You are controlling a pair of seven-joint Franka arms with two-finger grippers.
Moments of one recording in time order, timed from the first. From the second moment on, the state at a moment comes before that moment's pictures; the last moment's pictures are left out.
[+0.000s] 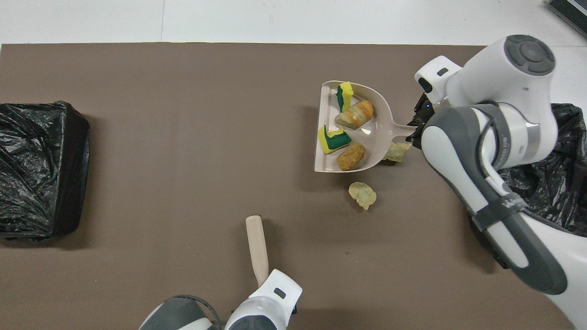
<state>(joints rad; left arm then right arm) -0.75 -0.25 -0.28 -2.48 -0.19 2.17 -0.98 -0.07 0.36 0.18 -1.60 0.02 1.92 -1.32</state>
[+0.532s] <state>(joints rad) -0.82 -0.25 -0.28 -2.55 -0.20 2.25 -1.02 -0.27 0.31 0.17 -1.58 -0.07 1.83 -1.59</state>
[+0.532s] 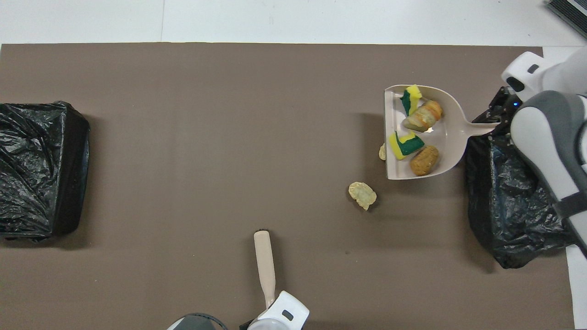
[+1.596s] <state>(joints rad) -0.74 -0.19 -0.25 -2.49 -0.20 2.28 -0.91 -0.64 0.19 0.17 -1.59 -0.57 1.85 -1.93</state>
